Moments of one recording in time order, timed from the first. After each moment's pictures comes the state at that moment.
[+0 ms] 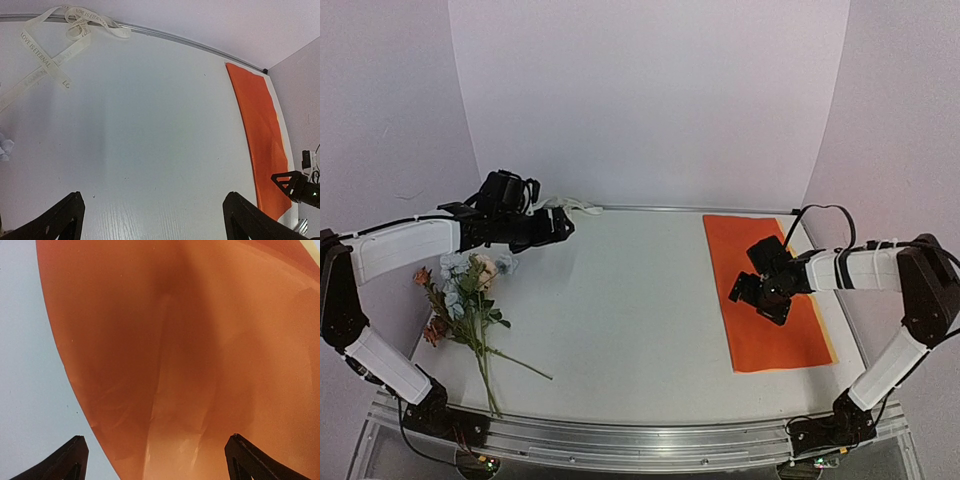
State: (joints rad) left arm -0.52 1.47 1.12 -0.29 0.03 -0.55; right arm 0.50 1.60 0.87 -0.38 0.19 0.93
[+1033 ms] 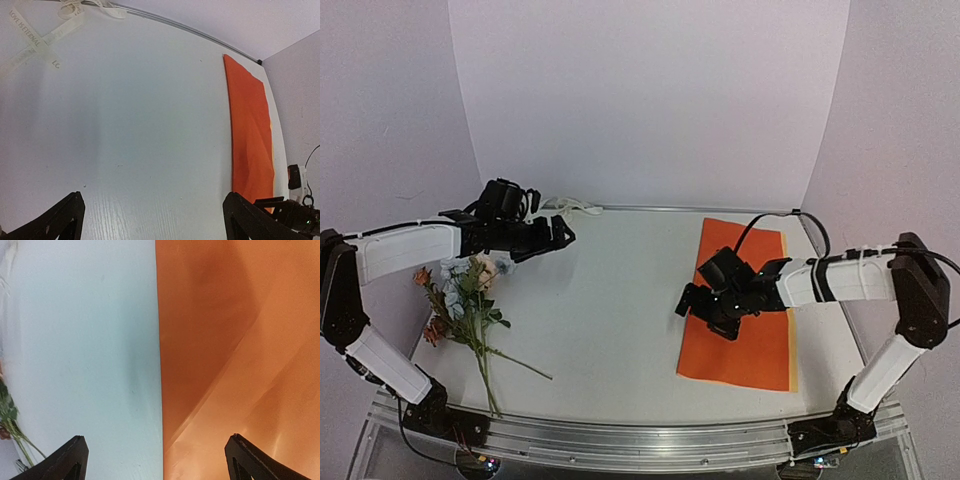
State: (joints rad) left arm -0.50 1.48 1.06 -0.25 0.13 -0.58; right arm 0.83 1.65 0.96 -0.33 0.09 1.12
